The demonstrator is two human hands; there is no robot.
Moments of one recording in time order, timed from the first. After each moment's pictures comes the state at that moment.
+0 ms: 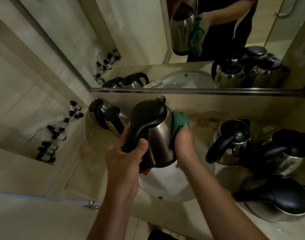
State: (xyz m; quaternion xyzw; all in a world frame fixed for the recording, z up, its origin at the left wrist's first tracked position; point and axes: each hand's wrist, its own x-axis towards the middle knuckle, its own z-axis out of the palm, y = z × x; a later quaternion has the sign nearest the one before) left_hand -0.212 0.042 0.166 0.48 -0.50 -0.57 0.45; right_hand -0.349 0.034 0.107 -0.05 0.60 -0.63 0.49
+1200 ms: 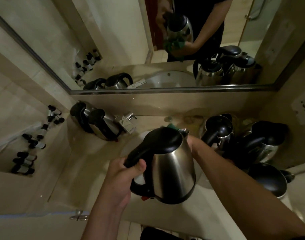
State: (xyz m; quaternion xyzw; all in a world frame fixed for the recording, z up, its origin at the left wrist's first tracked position) left_hand -0.185 0.036 0.131 0.43 -0.53 -0.69 0.25; right_hand -0.416 0.044 0.076 -0.07 0.56 -0.50 0.65
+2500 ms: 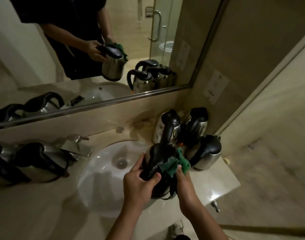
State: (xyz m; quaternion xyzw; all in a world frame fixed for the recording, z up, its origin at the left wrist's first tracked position) left_hand -0.191 0.011 0.034 0.29 -0.70 -0.64 0.13; right_hand -0.257 0.143 0.037 0.07 0.67 -0.70 0.25
